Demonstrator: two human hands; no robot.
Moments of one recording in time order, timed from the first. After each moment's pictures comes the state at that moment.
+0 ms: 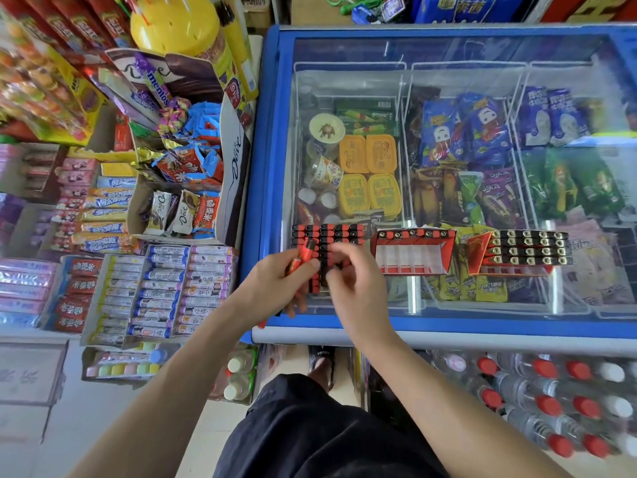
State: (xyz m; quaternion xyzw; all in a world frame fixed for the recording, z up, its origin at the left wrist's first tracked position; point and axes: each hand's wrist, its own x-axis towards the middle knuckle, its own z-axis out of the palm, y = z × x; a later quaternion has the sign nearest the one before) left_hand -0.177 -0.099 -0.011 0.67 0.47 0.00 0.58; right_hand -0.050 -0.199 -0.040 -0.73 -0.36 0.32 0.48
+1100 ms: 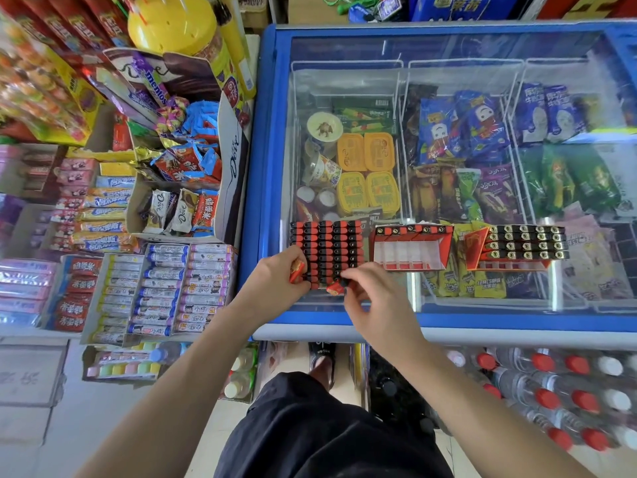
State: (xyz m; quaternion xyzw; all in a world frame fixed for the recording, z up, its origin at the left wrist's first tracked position) left_hand -0.179 -0.099 -0.030 0.75 0.47 -0.03 0.45; right_hand -0.021 -0.242 -0.062 -0.70 -0.57 0.20 0.38
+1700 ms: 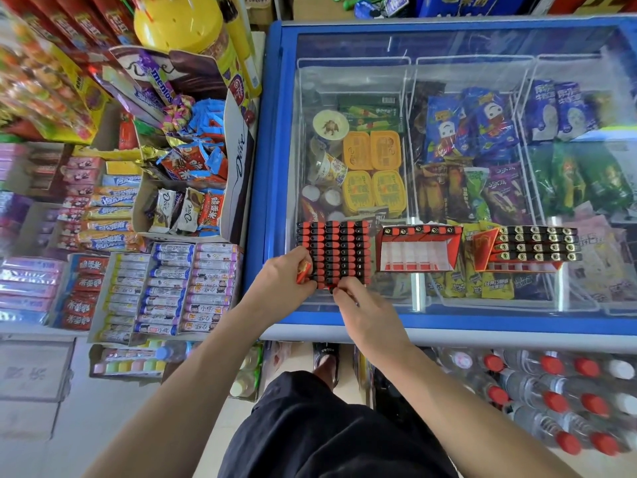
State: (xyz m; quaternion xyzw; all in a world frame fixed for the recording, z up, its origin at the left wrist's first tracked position) left_hand -0.178 -0.100 -0.033 0.77 0.47 -0.04 0.43; right_hand -0.042 -0.240 -0.100 -0.69 -0.69 0.06 0.21
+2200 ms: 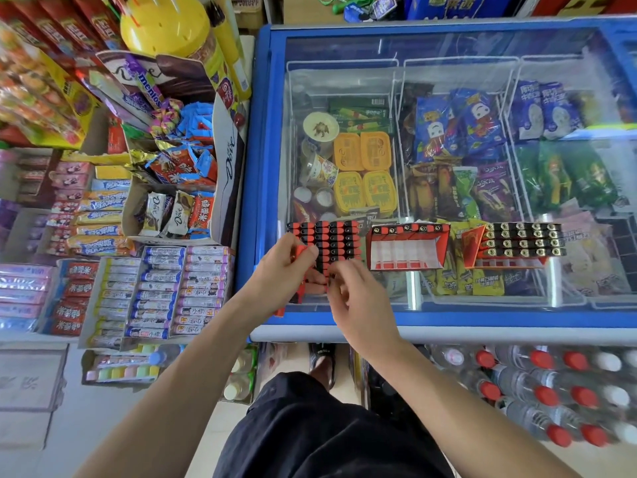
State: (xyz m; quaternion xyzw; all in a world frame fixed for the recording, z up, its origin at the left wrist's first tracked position) left_hand -0.156 -0.107 -0.005 0.59 0.52 0.06 0.62; right_hand -0.045 -0.224 -0.060 -0.74 -0.54 0.20 0.35
